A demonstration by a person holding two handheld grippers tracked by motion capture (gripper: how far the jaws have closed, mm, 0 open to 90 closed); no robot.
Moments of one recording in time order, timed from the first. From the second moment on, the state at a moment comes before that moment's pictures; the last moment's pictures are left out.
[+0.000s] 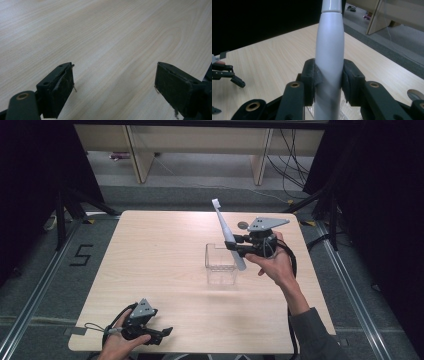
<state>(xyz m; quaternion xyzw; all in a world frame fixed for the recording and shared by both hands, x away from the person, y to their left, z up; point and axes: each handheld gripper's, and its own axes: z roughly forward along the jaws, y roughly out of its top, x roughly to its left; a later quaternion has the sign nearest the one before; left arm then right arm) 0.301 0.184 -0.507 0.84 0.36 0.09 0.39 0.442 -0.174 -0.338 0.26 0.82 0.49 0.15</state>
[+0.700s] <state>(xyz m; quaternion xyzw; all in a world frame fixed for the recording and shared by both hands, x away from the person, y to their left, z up) 0.301 0.184 -0.507 0.84 0.36 0.09 0.39 0.478 -0.144 -0.342 0.26 0.82 0.49 0.16</state>
